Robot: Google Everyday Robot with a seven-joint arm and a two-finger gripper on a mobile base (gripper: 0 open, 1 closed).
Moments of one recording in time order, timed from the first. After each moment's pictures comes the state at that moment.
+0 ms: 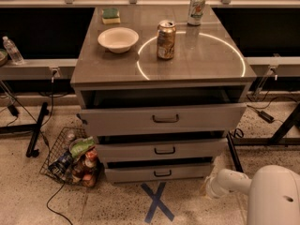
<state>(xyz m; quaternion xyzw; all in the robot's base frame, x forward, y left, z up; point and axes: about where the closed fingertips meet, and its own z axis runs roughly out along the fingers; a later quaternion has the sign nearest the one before) 0.526 -0.288 0.154 -0.66 0.73 0.05 0.16</state>
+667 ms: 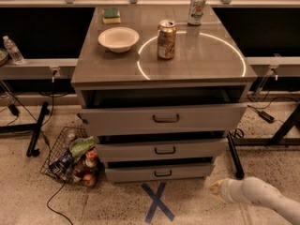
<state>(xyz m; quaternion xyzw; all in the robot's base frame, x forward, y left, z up) 0.496 -0.303 0.281 -0.65 0.71 0.02 0.28</state>
